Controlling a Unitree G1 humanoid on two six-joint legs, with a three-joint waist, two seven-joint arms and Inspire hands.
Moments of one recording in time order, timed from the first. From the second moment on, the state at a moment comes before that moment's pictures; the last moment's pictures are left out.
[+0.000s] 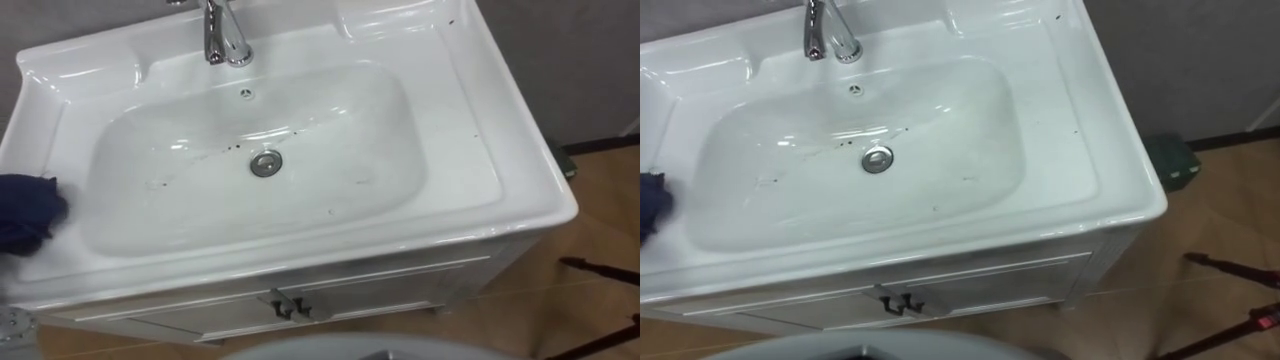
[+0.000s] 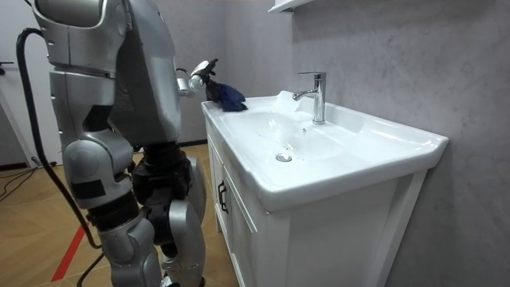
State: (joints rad) left arm 0.30 0.33 0.55 0.27 0.46 0.10 0.70; right arm 0.23 -0.31 -0.18 1.18 0.06 0.13 -0.05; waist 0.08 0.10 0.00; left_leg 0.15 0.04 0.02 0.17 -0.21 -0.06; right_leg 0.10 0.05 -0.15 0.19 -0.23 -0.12
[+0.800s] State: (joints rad) left arm 0.25 0.33 0.54 0.16 0.40 0.07 0.69; right arm 0.22 -0.31 -0.17 1.17 0.06 0.10 -0.05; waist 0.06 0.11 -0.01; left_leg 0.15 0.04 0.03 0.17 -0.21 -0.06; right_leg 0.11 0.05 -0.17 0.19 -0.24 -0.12
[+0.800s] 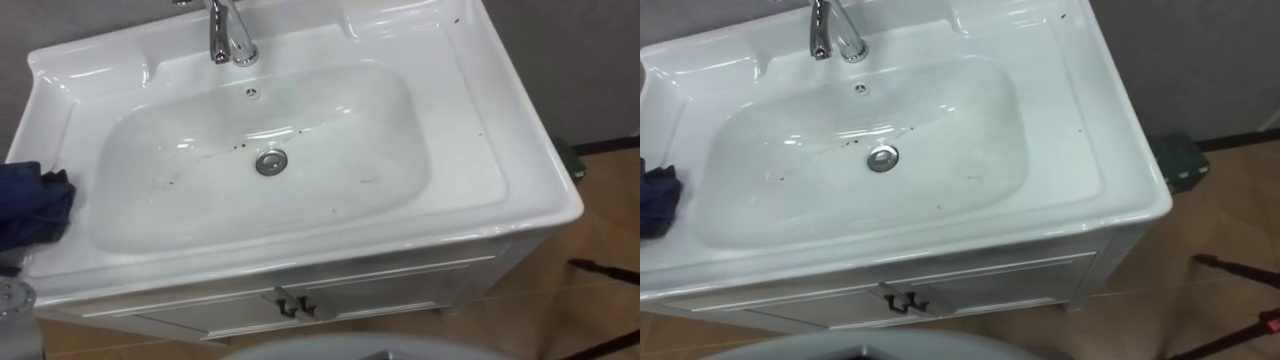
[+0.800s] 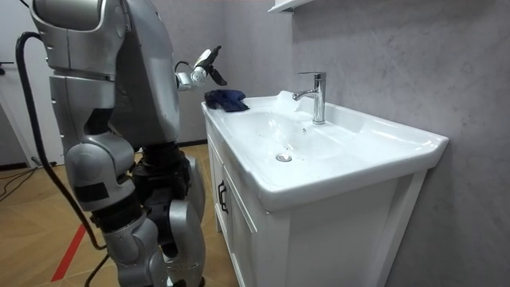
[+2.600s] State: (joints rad) left arm 0.45 0.24 0.83 1.03 -0.66 -0.05 0.80; right arm 0.22 -0.30 -0.14 1.14 0.10 0.10 -0.03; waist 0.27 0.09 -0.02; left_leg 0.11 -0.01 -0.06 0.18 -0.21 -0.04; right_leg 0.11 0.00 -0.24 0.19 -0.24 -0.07
